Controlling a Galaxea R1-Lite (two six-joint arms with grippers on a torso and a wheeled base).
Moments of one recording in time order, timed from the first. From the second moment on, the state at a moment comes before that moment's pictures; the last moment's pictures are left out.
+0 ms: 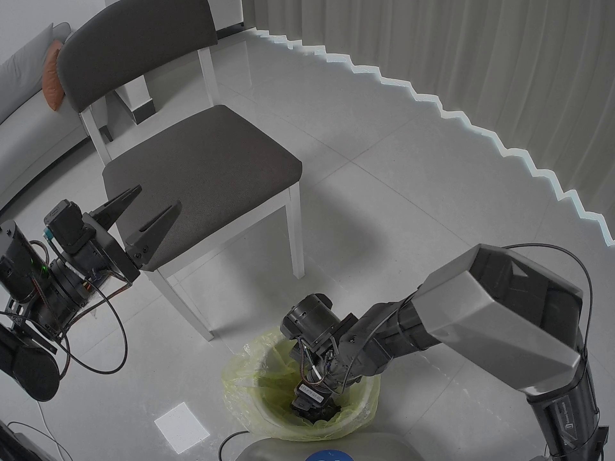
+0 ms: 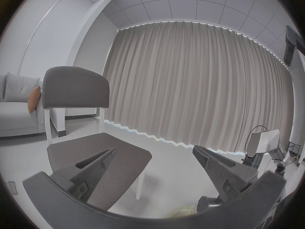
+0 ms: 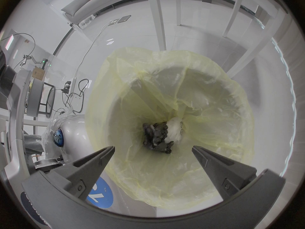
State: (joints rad) left arm -0.16 1.58 -0.32 -1.53 -0.45 -0.15; right arm 0.83 2.48 -1.51 0.18 -0.04 -0.16
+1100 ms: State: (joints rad) left arm -0.26 1.90 -0.43 -1.24 -0.34 -0.21; right arm 0.74 1.98 -1.20 0.05 -0.05 -0.17
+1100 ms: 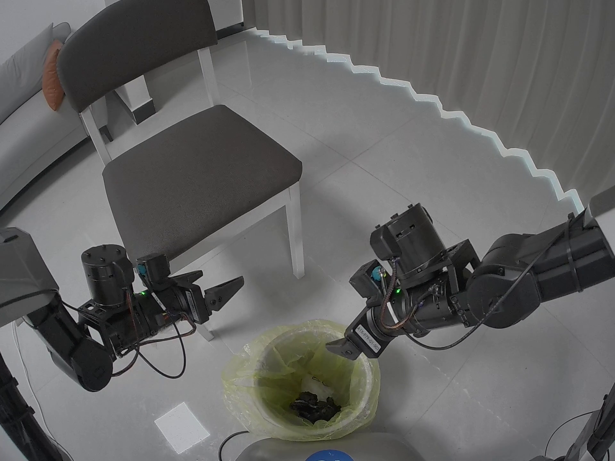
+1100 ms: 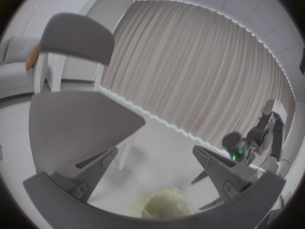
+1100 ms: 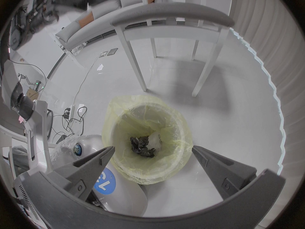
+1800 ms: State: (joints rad) left arm -0.24 2.32 -0.45 -1.26 -0.22 0.00; right arm 0.70 1.94 -1.20 0.04 -0.06 -0.17
